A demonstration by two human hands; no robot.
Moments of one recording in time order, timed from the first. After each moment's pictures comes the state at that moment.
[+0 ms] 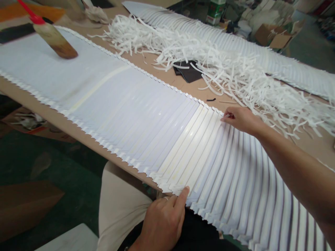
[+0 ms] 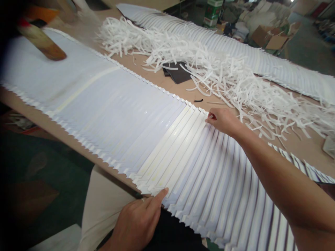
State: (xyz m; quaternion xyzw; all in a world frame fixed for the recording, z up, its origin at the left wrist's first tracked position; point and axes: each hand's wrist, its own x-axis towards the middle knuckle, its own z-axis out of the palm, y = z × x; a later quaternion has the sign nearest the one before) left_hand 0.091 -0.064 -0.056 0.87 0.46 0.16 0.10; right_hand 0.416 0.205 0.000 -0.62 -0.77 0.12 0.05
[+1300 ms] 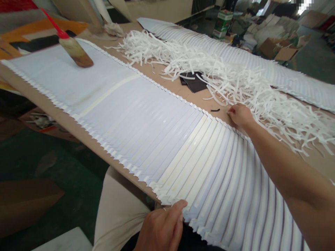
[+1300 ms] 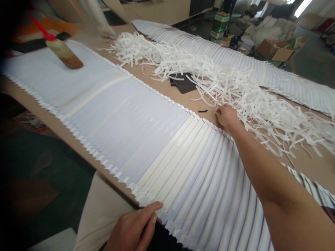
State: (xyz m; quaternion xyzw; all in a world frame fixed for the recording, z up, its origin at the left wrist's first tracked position) left_hand 0.090 -0.058 -0.049 0.80 0.48 0.29 0.20; right_hand 0.440 0.299 -0.044 -0.69 -0.72 0.01 0.04
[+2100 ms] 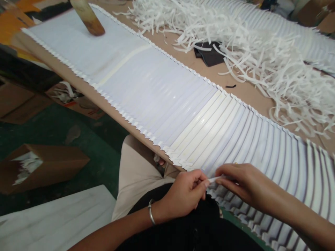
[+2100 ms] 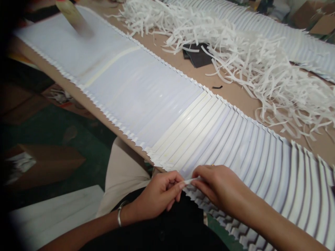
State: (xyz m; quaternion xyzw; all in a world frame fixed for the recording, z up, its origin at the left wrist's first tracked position) left_hand 0.130 -0.058 -0.026 0.41 0.47 0.23 0.74; right_hand 0.356 -0.004 0.017 -0.44 -0.80 0.41 -0.04
